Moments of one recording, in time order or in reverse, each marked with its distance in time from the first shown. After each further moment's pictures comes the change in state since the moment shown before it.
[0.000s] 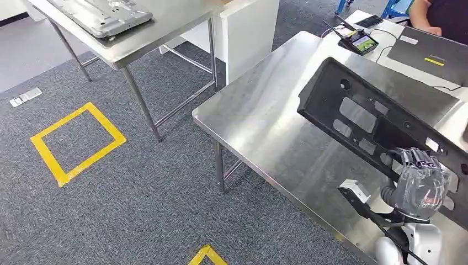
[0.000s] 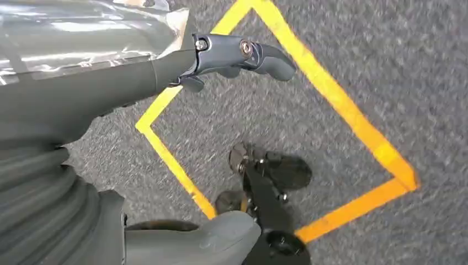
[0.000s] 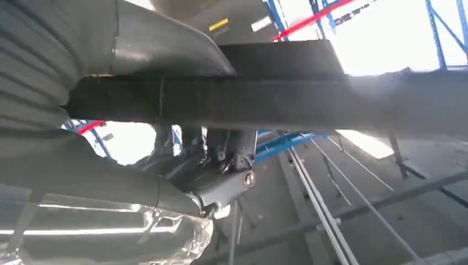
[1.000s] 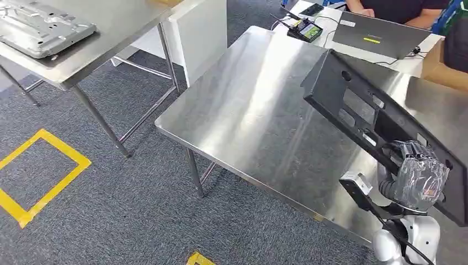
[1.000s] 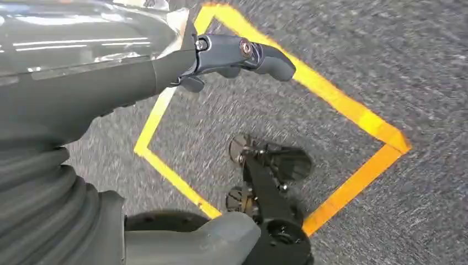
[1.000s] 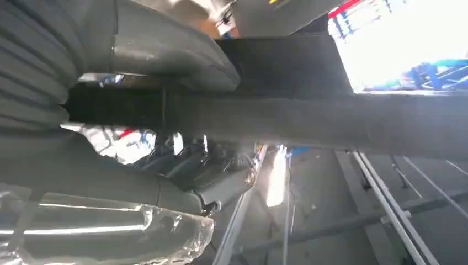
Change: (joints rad) left arm -0.002 -0.005 0.001 0.000 -0.007 -0.005 0.000; right arm -0.042 0.017 0.000 0.000 -0.044 0.031 -0.017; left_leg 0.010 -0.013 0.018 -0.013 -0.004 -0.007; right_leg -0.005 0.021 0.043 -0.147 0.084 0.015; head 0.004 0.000
